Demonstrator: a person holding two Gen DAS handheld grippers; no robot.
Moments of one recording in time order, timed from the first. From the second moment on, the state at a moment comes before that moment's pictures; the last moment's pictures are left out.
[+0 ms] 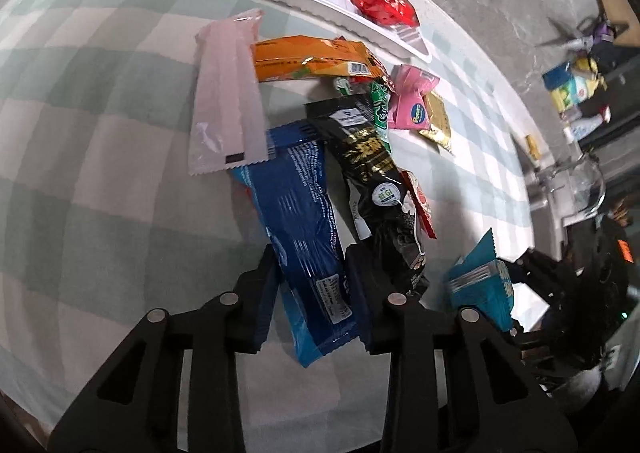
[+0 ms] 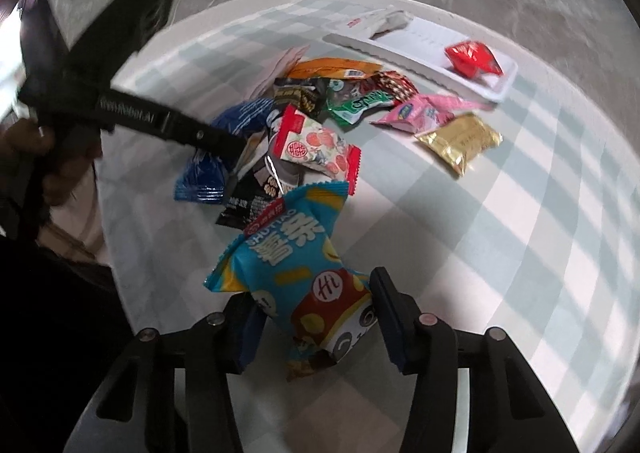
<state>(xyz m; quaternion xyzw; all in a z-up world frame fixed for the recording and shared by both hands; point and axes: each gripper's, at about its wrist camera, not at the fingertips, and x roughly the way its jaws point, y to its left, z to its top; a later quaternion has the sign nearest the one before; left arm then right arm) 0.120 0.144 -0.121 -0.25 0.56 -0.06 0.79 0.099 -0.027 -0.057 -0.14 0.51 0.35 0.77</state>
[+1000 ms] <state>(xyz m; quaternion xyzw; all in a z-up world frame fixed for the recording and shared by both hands) 0.083 0.199 -0.108 -0.37 0.52 -0.12 0.76 0.135 -0.063 -0.041 0.14 0.54 0.36 0.74</state>
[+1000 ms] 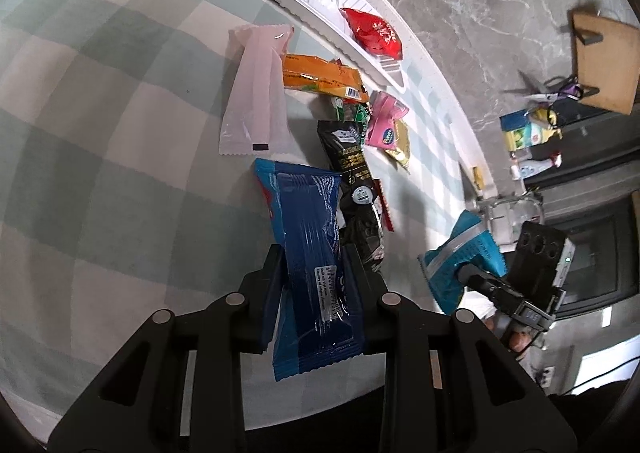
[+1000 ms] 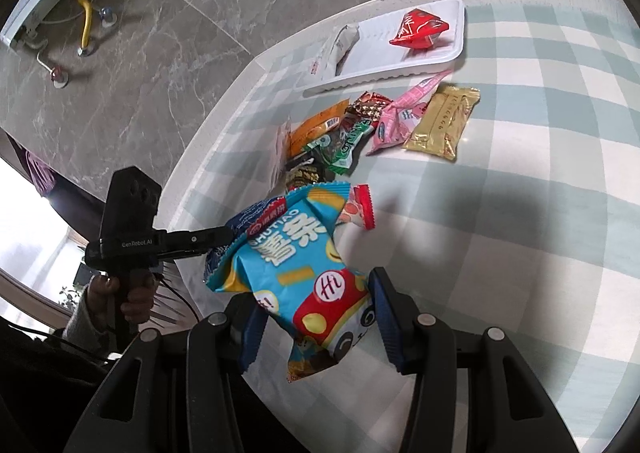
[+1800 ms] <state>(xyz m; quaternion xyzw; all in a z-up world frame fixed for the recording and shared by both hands) 0.077 0.218 -0.088 -0.42 0.51 -0.17 0.73 0.157 -0.069 -0.042 0.22 0.55 0.36 0.72</state>
